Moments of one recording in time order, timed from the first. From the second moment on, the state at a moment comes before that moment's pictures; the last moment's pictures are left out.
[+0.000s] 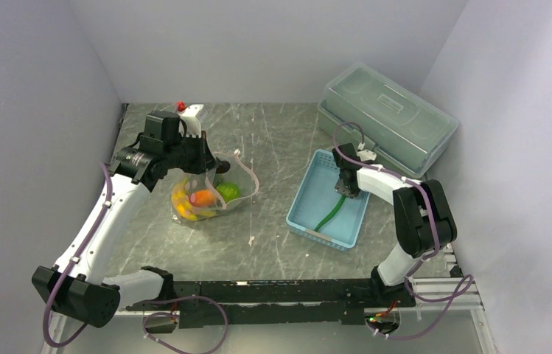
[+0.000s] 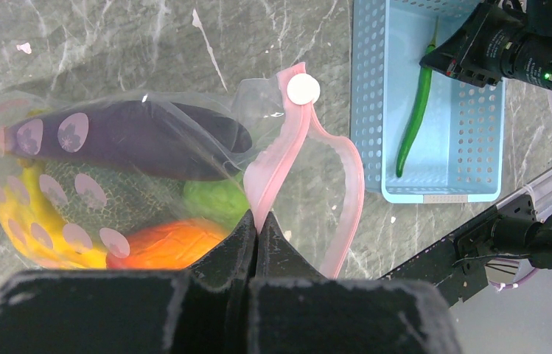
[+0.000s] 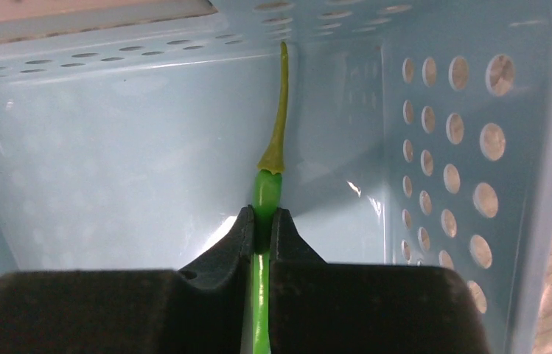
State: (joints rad) left arm -0.33 1.19 1.31 -0.80 0.29 -0.25; right arm 0.29 1.65 0.93 -0.45 0.38 0.76
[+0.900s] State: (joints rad) left arm -0.33 1.19 1.31 -0.80 0.29 -0.25; right arm 0.29 1.20 0.86 -0.44 0.32 0.75
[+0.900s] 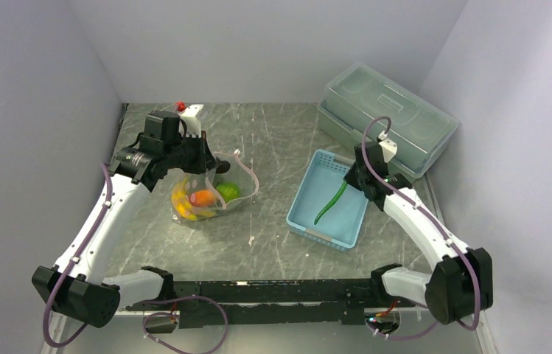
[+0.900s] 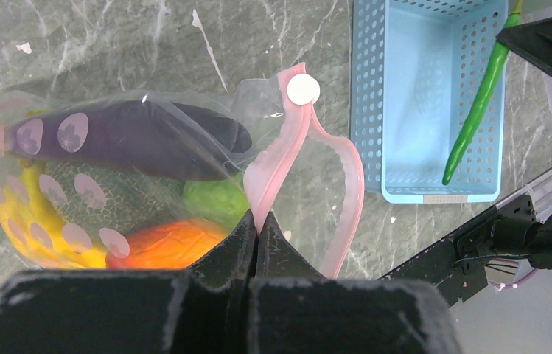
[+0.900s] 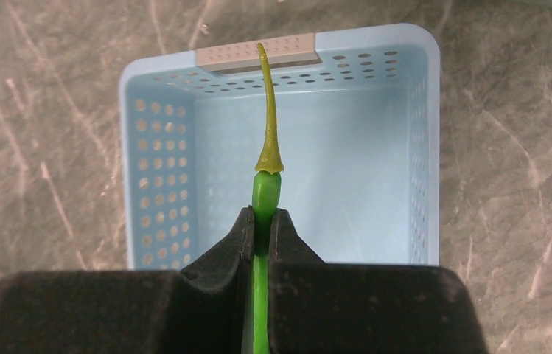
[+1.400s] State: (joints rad) left arm -0.33 1.19 1.31 -0.79 0.29 -0.25; right arm 0.43 1.03 0.91 -0.39 0.32 0.74
